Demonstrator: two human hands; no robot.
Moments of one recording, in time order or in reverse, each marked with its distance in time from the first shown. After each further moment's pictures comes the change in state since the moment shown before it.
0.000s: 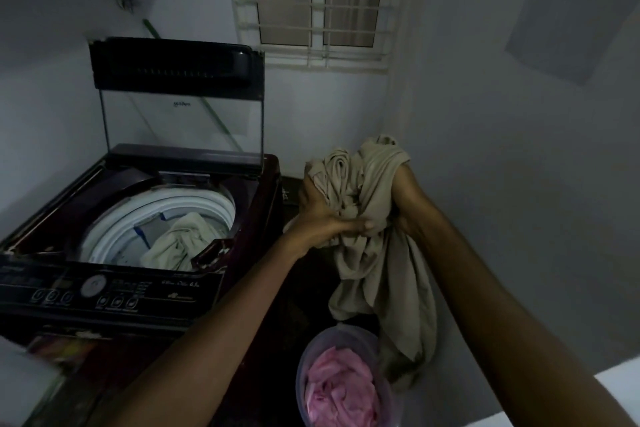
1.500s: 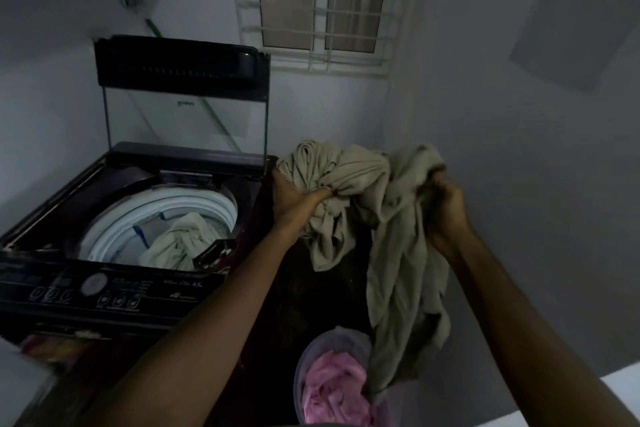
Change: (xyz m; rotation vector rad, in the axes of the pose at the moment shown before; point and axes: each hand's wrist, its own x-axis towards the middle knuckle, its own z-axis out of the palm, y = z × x) left_hand 0.025 -0.013 -0.035 -0.216 0.433 0.003; right_hand -0.035 0.006 -0.051 0.471 -0.141 -0.025
